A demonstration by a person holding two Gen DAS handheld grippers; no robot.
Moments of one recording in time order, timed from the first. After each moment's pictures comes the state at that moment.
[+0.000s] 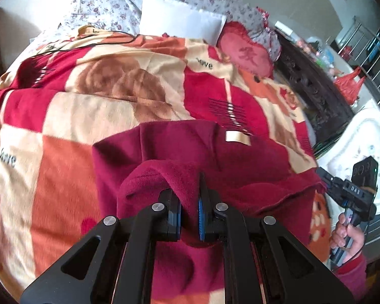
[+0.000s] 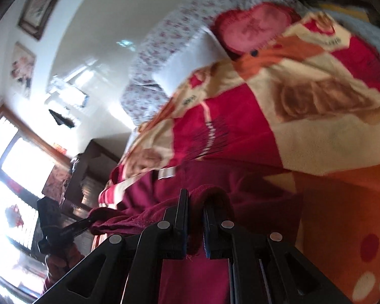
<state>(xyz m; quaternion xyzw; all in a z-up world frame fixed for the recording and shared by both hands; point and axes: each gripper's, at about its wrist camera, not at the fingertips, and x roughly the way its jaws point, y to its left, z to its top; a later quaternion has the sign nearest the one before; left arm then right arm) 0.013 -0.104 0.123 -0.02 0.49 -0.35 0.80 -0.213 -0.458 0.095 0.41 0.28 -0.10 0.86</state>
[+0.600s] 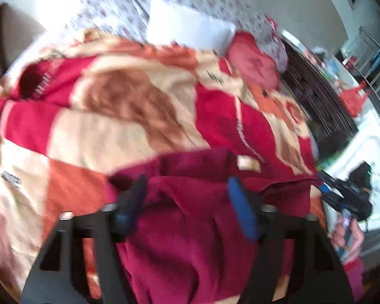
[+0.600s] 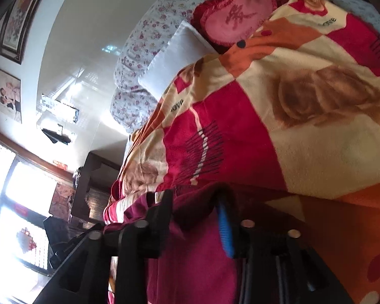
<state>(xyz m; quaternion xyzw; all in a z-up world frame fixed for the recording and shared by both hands) 0.047 -0.091 0.140 -0.05 0.47 -0.33 0.81 -0.193 -0.493 0.099 0.46 0.28 -0.11 0.83</state>
